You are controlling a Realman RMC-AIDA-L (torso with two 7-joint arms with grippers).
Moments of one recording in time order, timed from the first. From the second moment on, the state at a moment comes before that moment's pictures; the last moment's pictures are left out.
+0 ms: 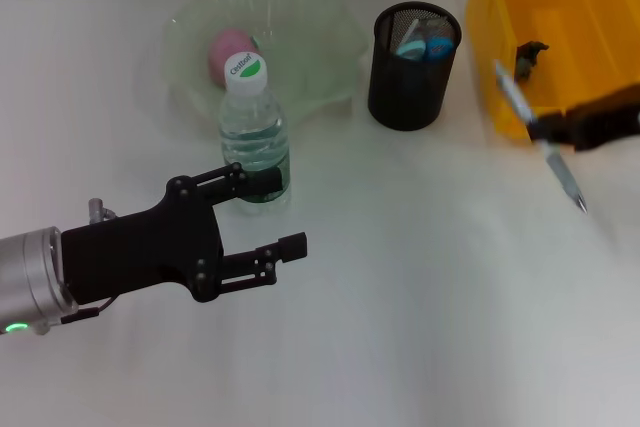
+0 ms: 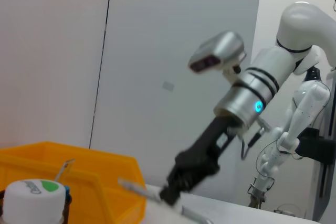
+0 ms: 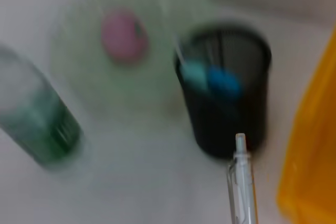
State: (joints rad) left arm -0.37 -2.05 1.04 0.45 1.53 1.69 -0.97; right arm 0.34 2.08 -1.12 -1.53 -2.29 -1.47 2.43
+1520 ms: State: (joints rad) left arm -0.38 -2.06 1.03 0.44 1.53 1.69 -0.93; right arm 0.75 2.09 -0.88 -0.05 -0.91 -1.16 0.61
